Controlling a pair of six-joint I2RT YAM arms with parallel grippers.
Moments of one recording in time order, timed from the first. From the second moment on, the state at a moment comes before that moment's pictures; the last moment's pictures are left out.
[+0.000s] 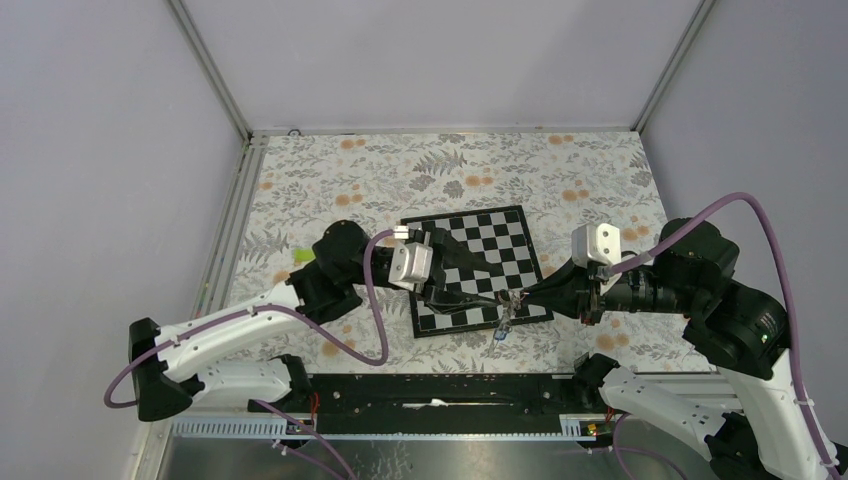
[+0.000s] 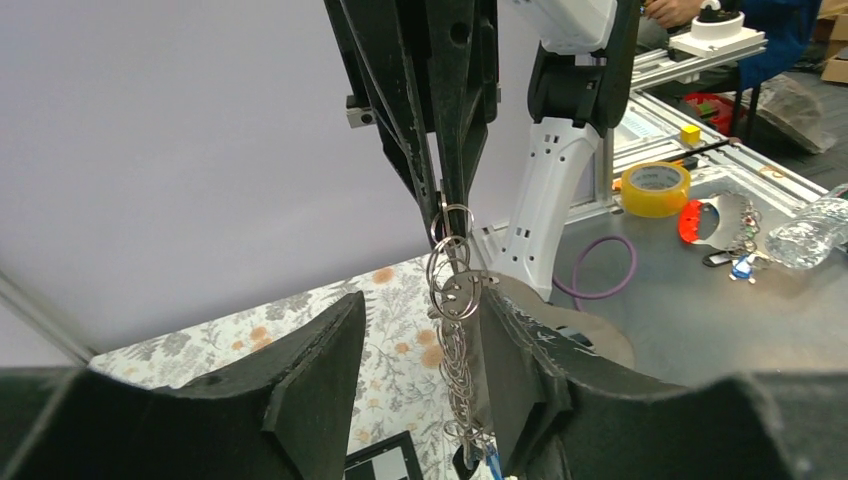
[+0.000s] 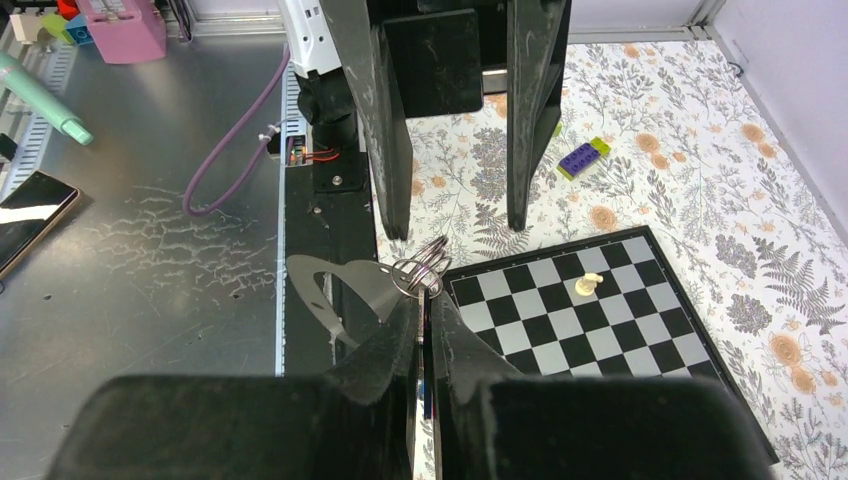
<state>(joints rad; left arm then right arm) -1.09 1.10 1.02 0.36 0.68 0.08 0.72 0.78 1.46 -0.99 -0.68 -0.26</state>
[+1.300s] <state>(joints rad) -1.08 1.15 1.03 0.38 0.77 0.02 0.72 0.78 1.45 -0.99 -0.67 -0.25</state>
